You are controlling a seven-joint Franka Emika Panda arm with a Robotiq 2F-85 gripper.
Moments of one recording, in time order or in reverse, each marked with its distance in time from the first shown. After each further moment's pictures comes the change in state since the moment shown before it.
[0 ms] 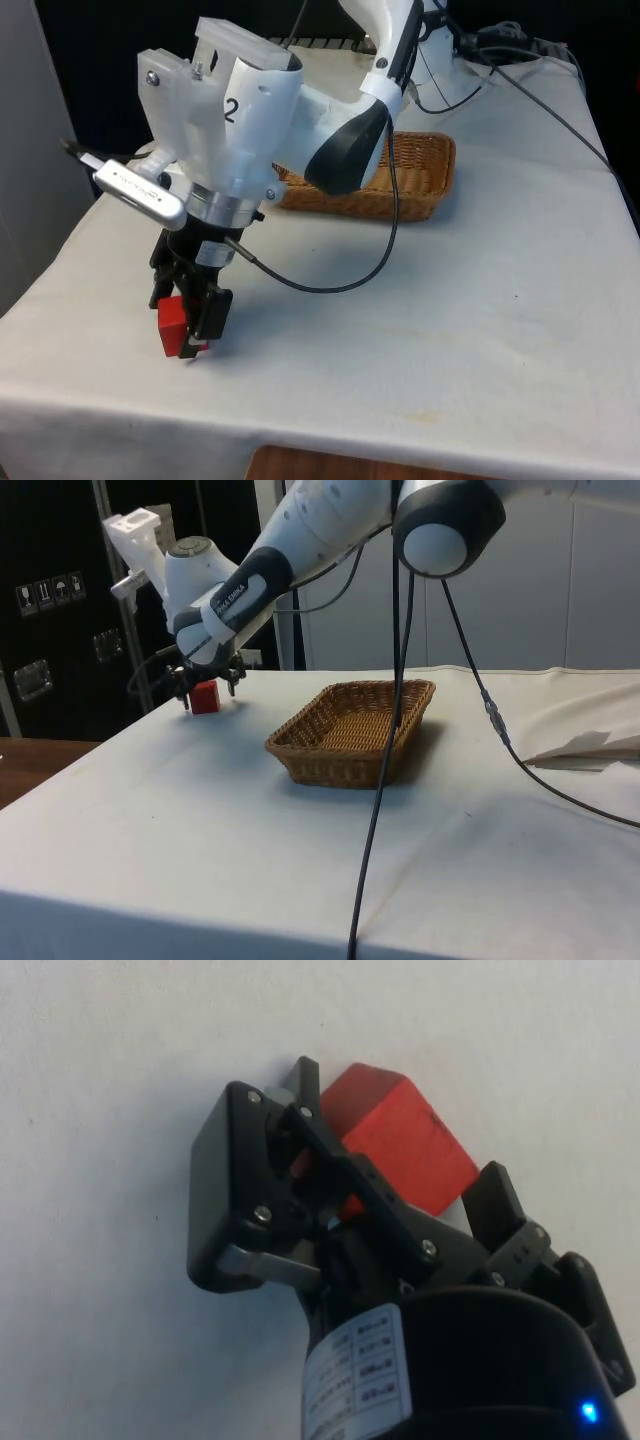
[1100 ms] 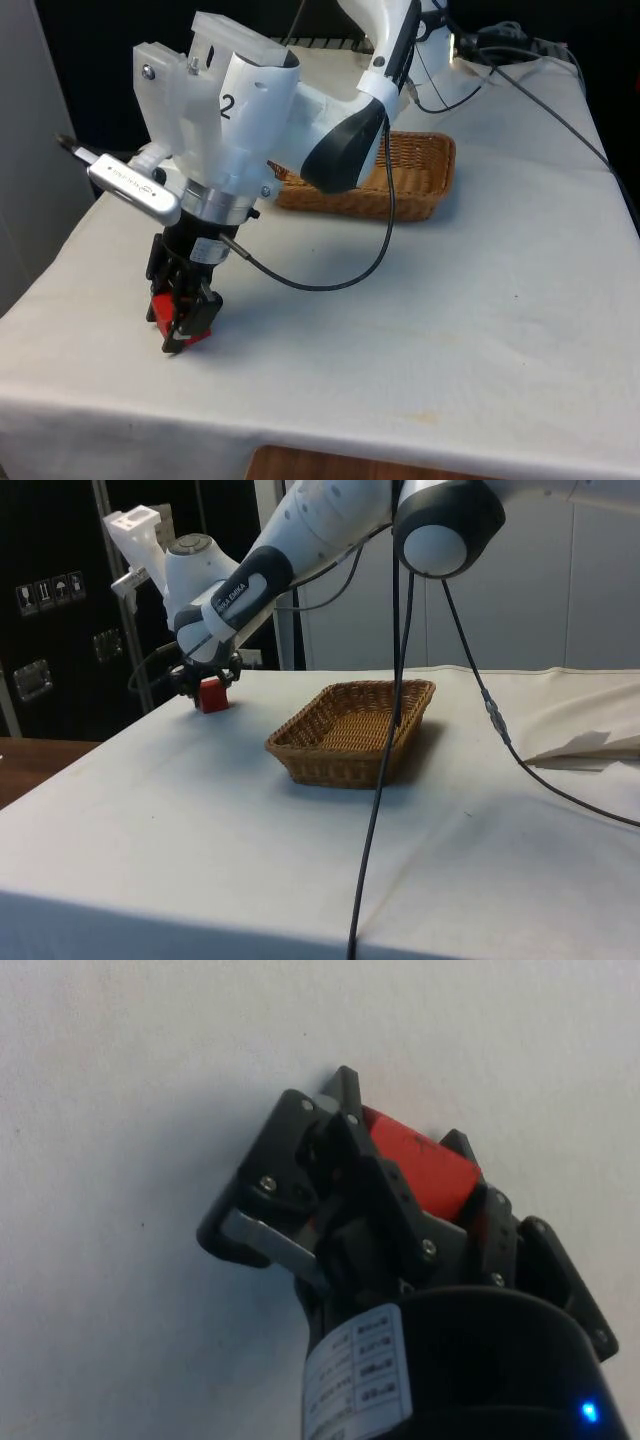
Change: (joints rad) arm -0.003 0.002 -0.011 0.009 0.000 -0.001 0.002
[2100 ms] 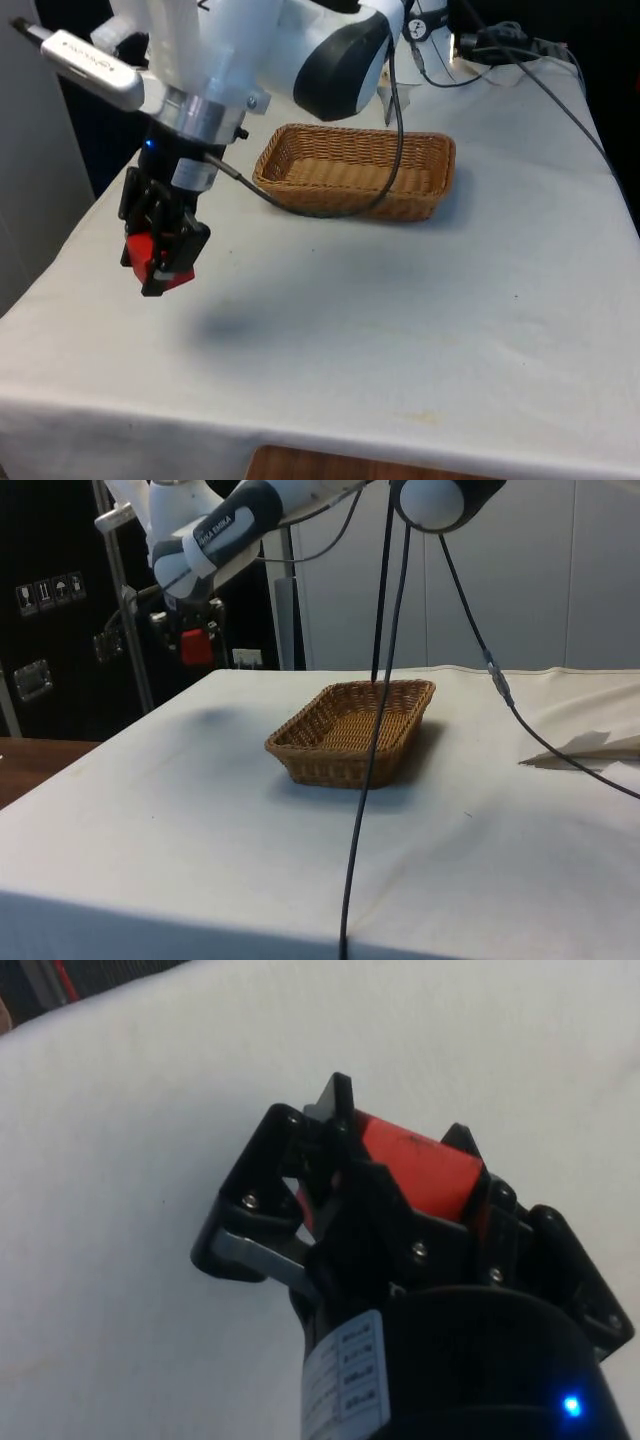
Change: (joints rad) arm 0.021 -0.149 -0.021 -0.032 0.000 -0.079 -0.120
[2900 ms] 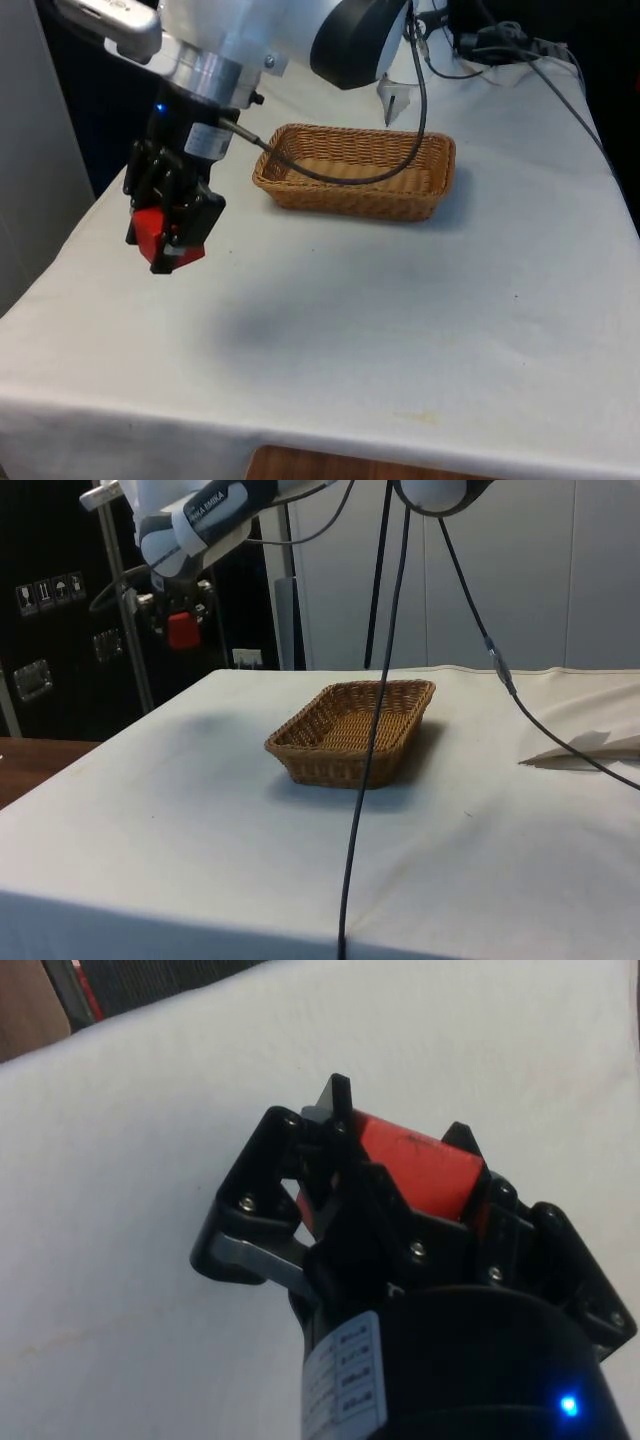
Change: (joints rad) arm 0.041 -0.059 -0.017 -0.019 -0.006 -0.017 -0.021
